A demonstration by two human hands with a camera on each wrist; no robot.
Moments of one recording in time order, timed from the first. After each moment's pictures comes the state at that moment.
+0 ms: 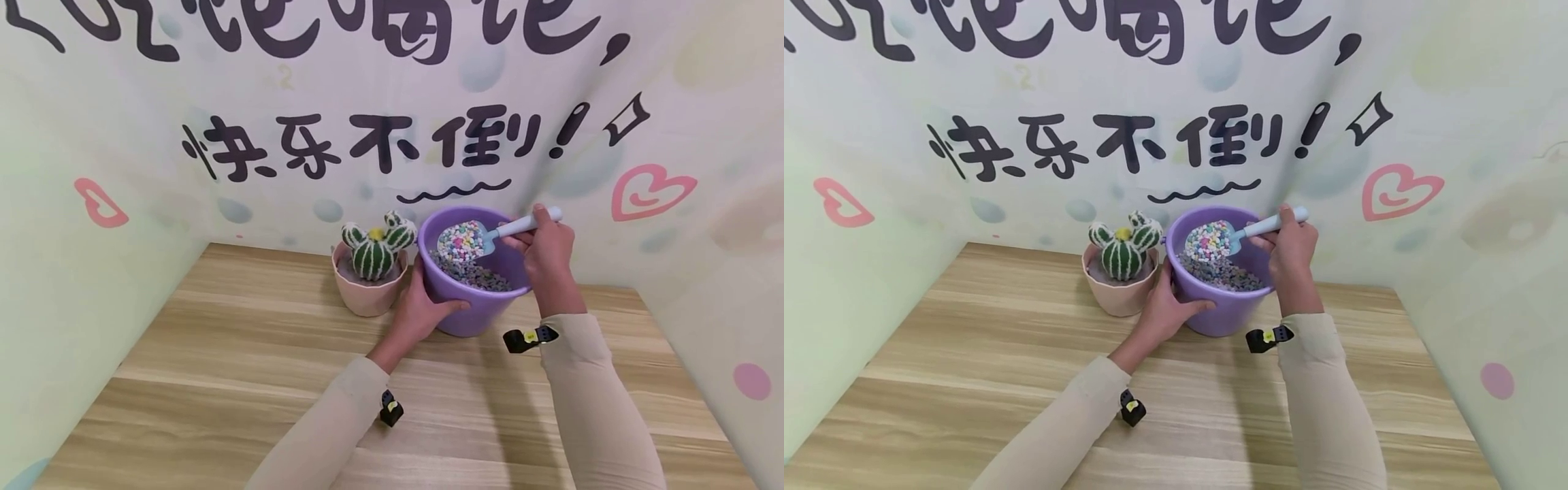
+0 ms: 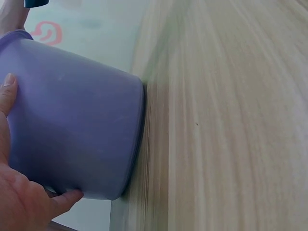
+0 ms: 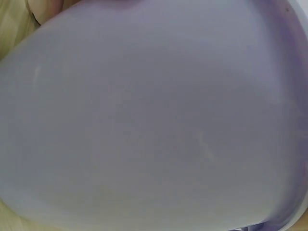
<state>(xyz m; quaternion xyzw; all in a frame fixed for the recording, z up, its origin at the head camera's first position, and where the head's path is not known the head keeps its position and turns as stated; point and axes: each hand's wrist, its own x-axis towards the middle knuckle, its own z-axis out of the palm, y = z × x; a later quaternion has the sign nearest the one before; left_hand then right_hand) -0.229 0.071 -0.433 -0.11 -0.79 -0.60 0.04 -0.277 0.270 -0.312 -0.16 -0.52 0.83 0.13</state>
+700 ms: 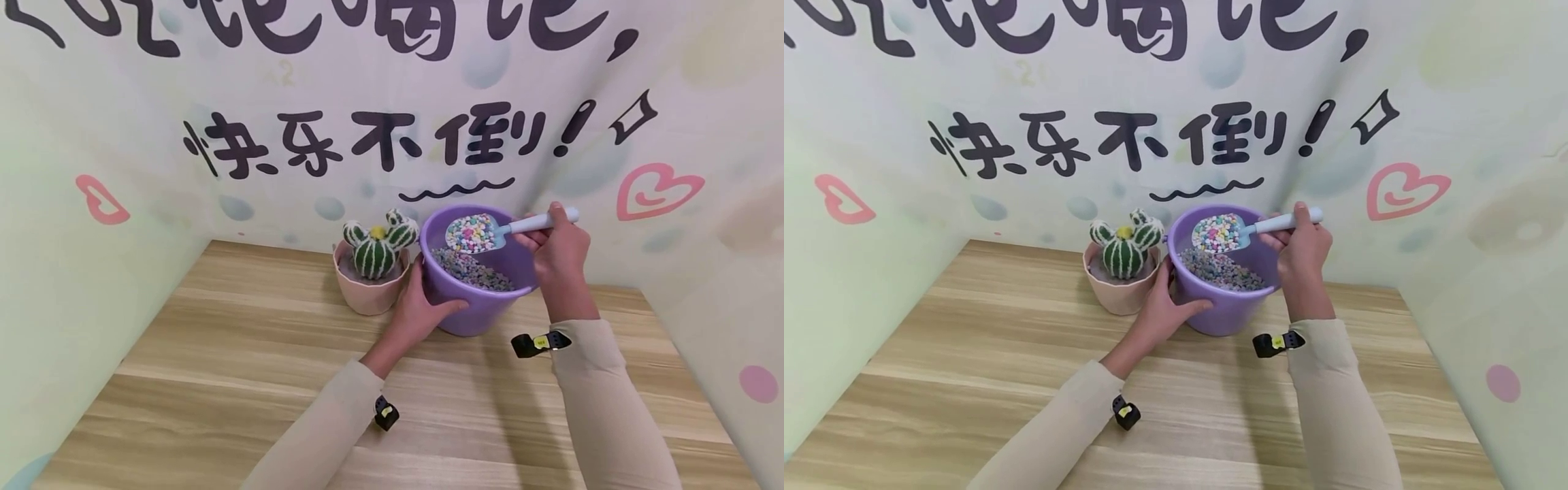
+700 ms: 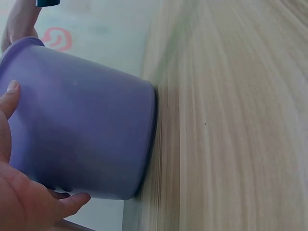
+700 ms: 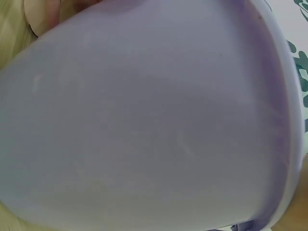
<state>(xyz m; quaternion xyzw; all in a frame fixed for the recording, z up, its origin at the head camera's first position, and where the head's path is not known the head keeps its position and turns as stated) -0.223 0.063 -0.427 -0.11 -0.78 -0.62 0.03 -0.268 0.278 -0.306 -0.17 -0.42 0.88 0.15</state>
